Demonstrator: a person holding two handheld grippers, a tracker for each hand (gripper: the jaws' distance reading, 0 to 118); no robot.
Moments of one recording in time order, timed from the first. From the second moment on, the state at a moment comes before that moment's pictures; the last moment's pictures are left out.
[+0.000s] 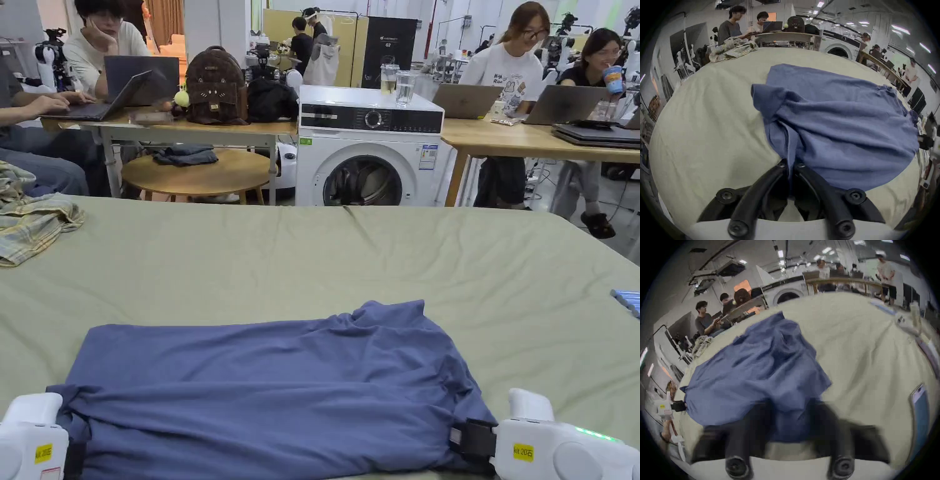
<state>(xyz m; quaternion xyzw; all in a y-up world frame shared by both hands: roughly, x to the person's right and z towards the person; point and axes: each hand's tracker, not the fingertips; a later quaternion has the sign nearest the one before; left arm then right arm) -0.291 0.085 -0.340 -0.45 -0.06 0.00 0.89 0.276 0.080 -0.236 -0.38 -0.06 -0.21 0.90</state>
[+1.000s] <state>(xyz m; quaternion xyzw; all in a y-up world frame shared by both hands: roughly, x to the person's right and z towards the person) -0.362 0.107 -0.166 -0.39 -0.12 0.08 0.91 0.248 0.112 -0.050 -0.33 -0.07 -0.10 0.94</state>
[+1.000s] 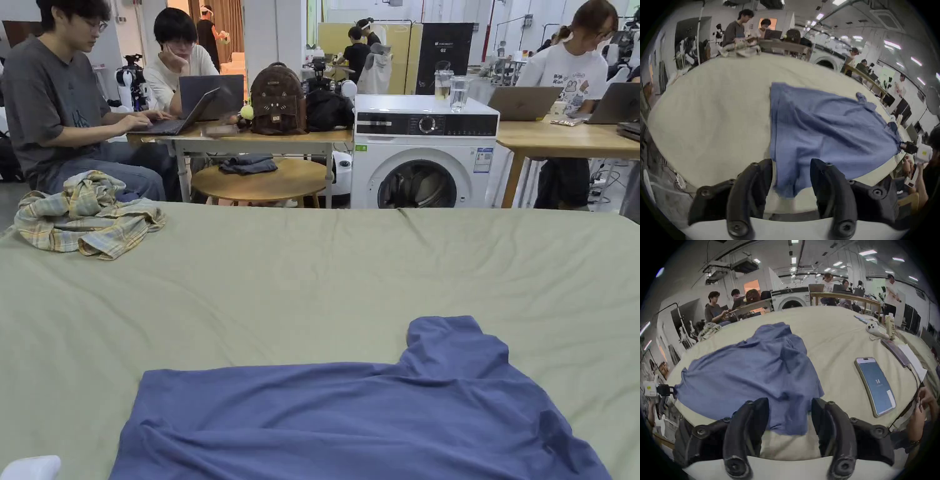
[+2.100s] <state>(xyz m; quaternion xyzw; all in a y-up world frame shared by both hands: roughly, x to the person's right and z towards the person) -0.311 0.142 -0.375 -0.43 -0.09 0.03 0.90 0.194 0.154 -0.119 -0.27 0.03 -0.11 0.96</state>
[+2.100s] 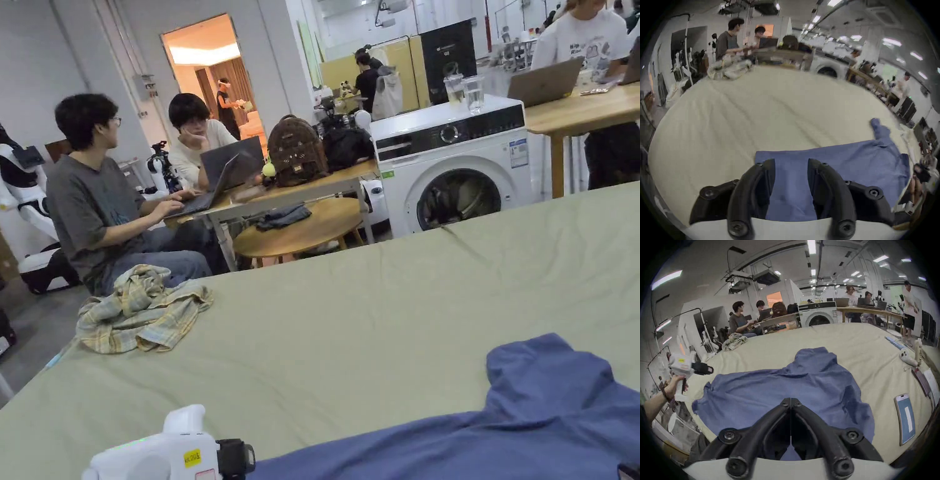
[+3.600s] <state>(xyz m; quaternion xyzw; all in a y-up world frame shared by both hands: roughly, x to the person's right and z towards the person) -0.351 0.188 -0.225 -0.36 -0.18 0.05 0.91 0.297 0.191 -0.124 -0.36 -0.01 -0.12 0.93</state>
